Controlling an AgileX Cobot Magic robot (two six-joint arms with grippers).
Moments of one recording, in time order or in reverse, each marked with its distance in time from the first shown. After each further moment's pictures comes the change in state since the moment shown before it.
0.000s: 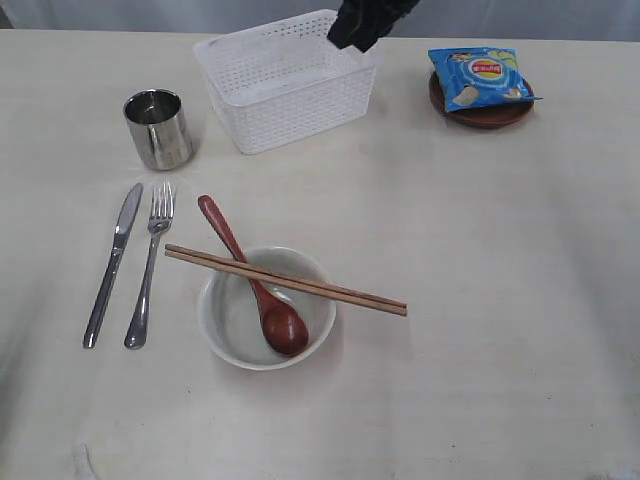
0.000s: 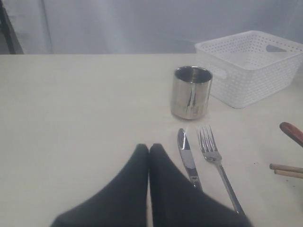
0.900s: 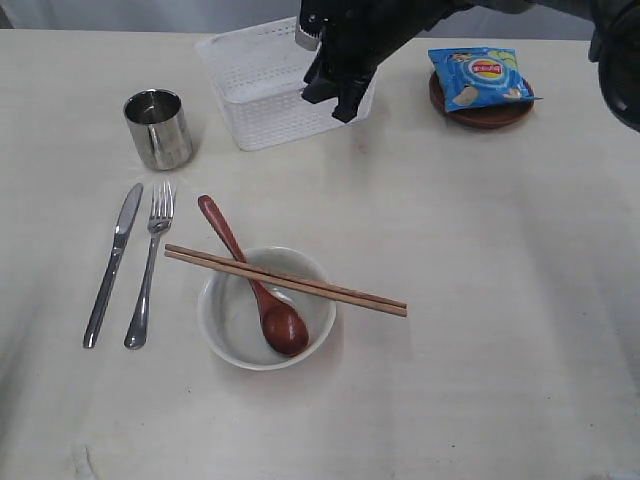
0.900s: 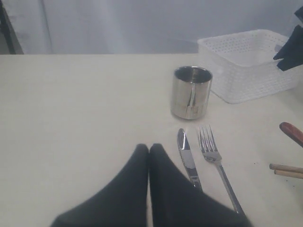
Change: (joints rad) left arm 0.000 0.000 0.000 0.000 0.000 0.000; right arm 0.015 0.219 -0.032 0.144 -0.117 -0.386
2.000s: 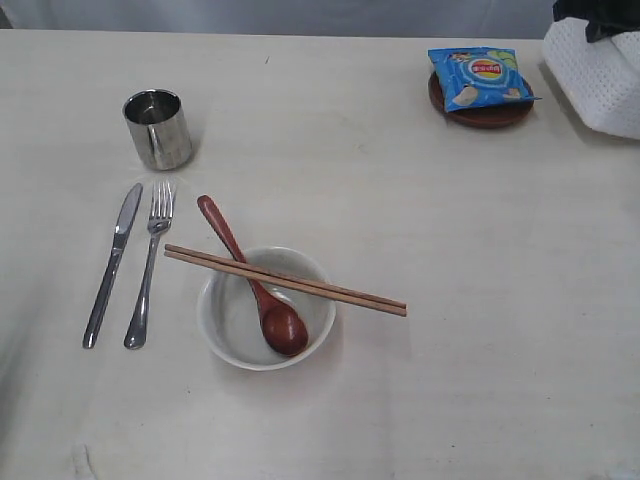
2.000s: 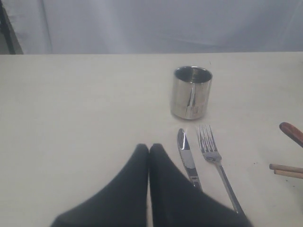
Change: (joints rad) left arm 0.000 0.000 0.000 0.000 0.000 0.000; right arm -0.486 -0.070 -0.004 -0.590 -0.118 1.287
